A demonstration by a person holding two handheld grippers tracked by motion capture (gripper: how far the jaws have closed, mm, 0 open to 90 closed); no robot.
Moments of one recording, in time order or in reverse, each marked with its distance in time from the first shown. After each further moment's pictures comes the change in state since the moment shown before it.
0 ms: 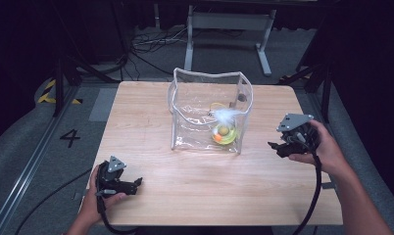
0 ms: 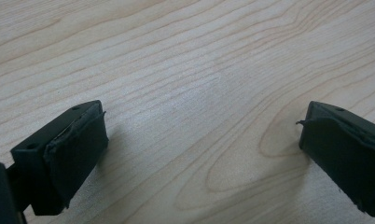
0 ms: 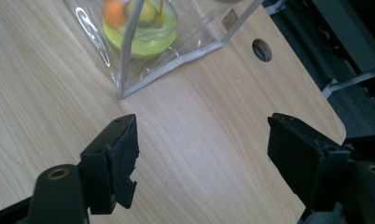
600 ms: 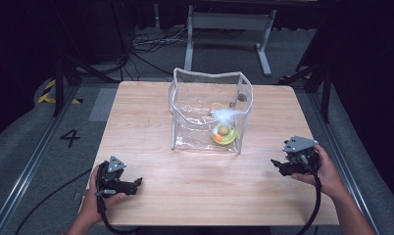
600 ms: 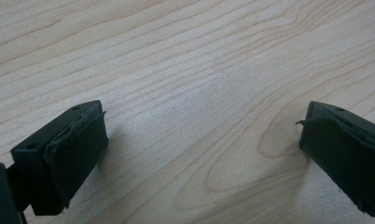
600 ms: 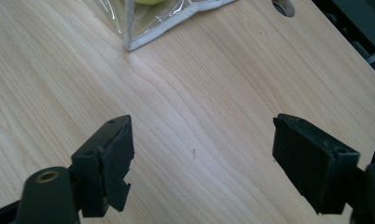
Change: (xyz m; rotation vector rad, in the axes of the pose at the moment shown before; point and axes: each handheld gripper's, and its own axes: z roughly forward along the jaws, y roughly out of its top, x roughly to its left) left arm 0.000 0.000 0.000 -0.002 0.002 -0.004; right arm 0.026 -0.073 0.031 -0.051 0.000 0.122
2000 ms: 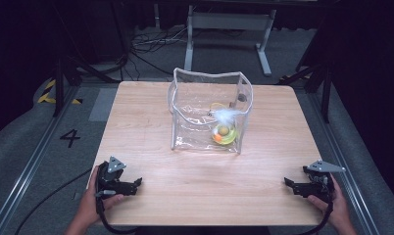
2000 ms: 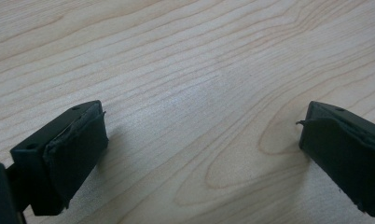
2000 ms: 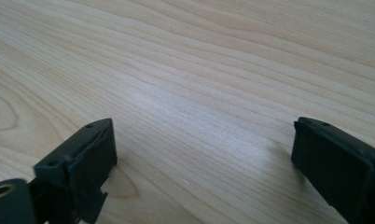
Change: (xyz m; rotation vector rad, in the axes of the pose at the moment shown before) left arm -0.001 -0.001 -0.001 -0.001 0.001 -0.008; right arm 0.004 -0.117 0.019 -0.044 0.032 0.466
